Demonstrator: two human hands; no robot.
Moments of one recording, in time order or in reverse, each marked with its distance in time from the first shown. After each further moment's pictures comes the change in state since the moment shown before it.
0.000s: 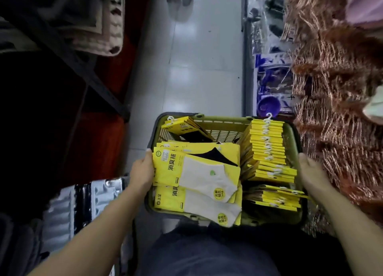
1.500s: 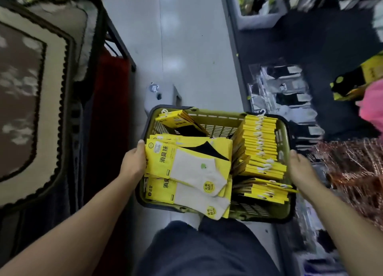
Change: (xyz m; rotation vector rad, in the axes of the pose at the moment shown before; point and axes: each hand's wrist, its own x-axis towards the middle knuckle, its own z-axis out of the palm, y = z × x) left_hand 0.855 1.039 0.094 0.155 -0.048 0.173; right_hand 0.934 -0.833 0.037 0.125 0.041 0.160
